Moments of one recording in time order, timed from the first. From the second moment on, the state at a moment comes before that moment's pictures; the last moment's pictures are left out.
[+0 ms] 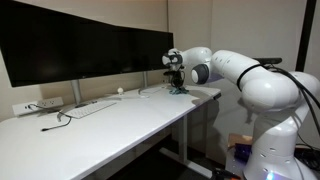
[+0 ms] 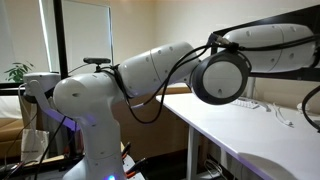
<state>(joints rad) -0.71 1.20 -0.17 -0.36 0.02 1.48 1.31</state>
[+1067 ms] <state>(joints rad) -0.77 1.22 -0.19 -0.36 0.02 1.61 1.57</state>
